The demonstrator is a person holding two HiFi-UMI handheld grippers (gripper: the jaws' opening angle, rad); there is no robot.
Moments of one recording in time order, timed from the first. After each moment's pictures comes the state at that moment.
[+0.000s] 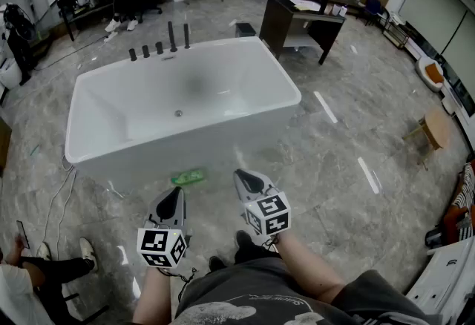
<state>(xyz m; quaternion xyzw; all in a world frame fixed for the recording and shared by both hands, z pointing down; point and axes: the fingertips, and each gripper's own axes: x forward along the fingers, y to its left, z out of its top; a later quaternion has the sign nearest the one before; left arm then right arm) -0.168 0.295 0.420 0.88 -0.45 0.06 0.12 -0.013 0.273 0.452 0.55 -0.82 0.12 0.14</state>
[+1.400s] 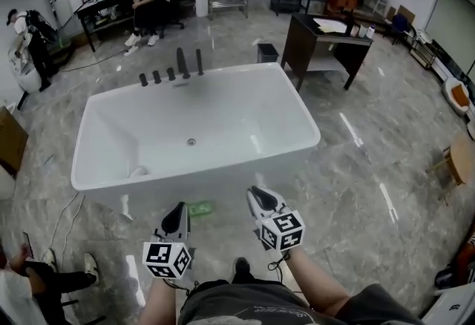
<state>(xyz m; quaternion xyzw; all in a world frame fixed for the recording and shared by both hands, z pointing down) -0.088 0.146 0.425 0.85 -0.51 0.05 0.13 0.094 0.118 0.462 0.51 -0.84 0.15 0.07</state>
